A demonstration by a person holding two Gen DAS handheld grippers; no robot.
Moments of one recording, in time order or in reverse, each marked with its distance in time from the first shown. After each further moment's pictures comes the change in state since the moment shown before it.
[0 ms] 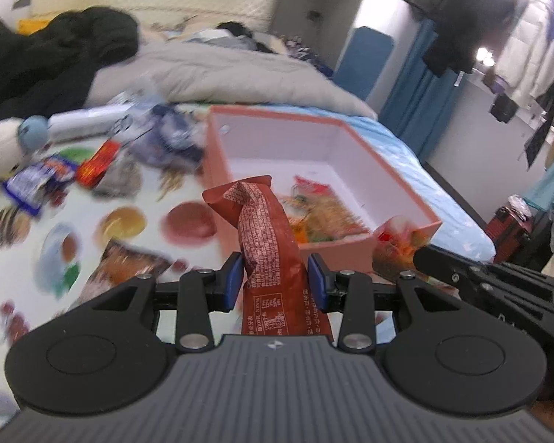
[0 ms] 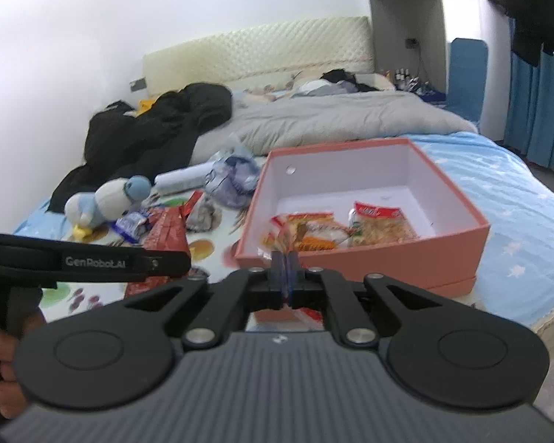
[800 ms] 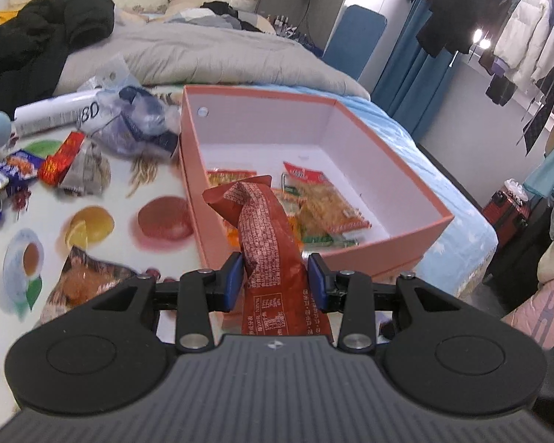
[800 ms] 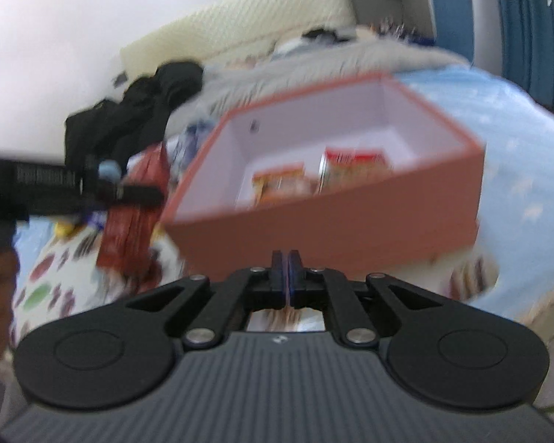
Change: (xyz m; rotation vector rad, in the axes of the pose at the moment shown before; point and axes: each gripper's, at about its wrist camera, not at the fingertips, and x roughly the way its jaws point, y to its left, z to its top) left arm 0.068 0.005 0.007 0.008 0.080 -0.025; right arm 0.059 -0.071 -0.048 0.134 0.132 0.053
